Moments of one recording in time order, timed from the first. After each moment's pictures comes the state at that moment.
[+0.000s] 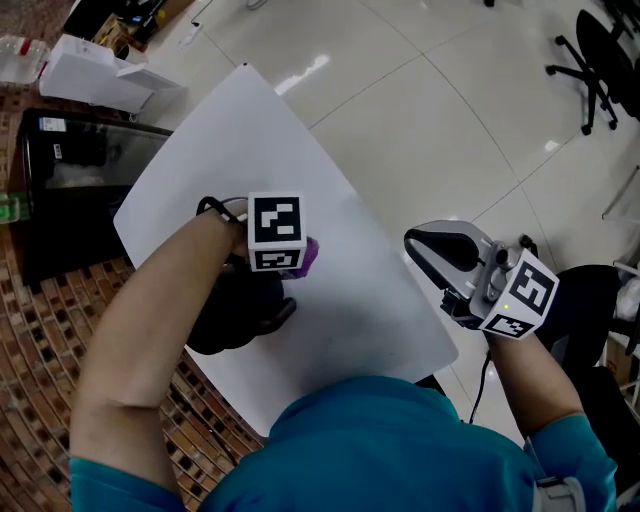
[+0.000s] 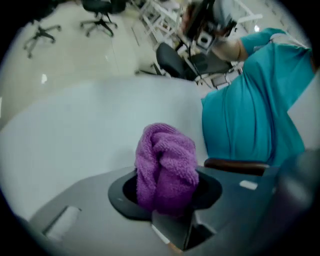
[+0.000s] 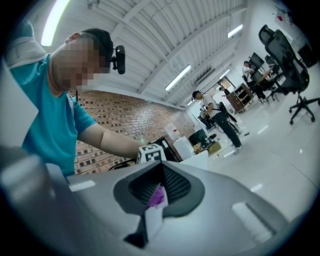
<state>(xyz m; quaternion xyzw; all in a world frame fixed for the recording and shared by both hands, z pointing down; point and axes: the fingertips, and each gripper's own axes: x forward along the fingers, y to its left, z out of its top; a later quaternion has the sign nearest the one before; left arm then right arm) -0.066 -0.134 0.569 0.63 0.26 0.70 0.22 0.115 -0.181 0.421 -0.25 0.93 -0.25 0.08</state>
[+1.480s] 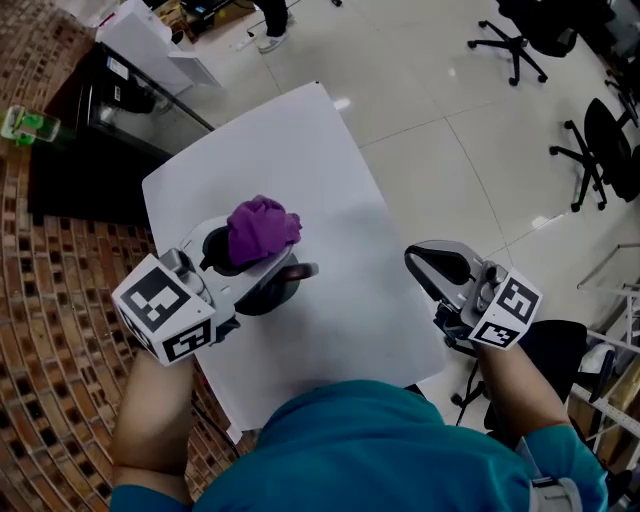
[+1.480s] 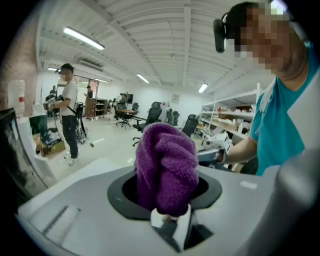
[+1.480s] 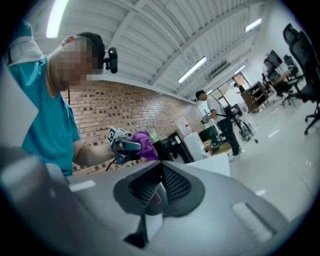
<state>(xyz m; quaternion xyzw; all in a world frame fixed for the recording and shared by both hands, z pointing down) -0.098 -0.170 0.332 0.92 -0.29 0.20 0.18 0.058 -0.156 0.368 -0.19 0.96 -0.22 0.04</state>
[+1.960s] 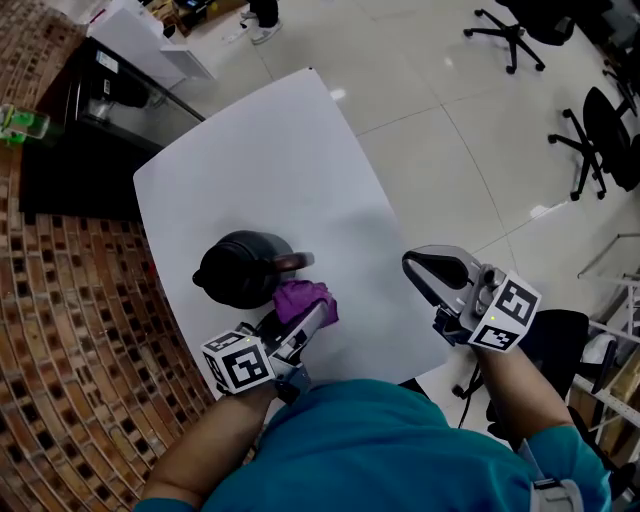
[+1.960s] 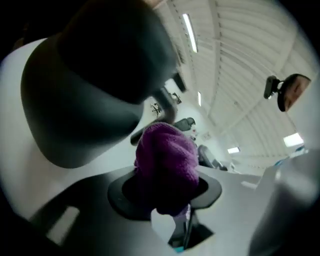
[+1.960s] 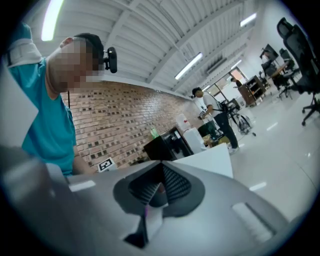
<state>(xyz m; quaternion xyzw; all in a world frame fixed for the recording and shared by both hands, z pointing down) -0.071 -0.061 0.479 0.74 -0.37 -0.04 0.55 0.059 -0.132 0.392 -0.19 0.95 -0.24 0.03</state>
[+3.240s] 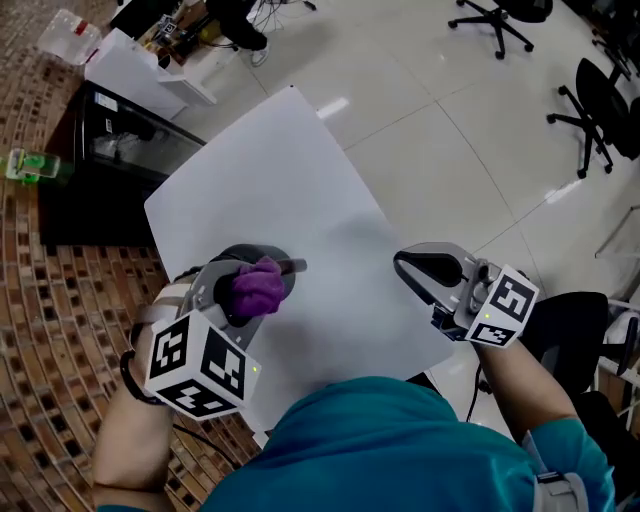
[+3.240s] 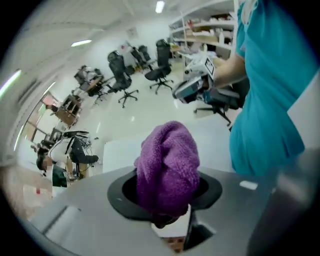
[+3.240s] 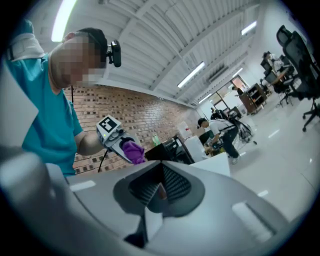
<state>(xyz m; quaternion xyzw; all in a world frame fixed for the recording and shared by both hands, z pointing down) -0.101 -0.090 0.369 0.76 -0.16 0.63 0.00 0.077 -0.122 0.373 -0.20 0.95 -0.21 0.07</state>
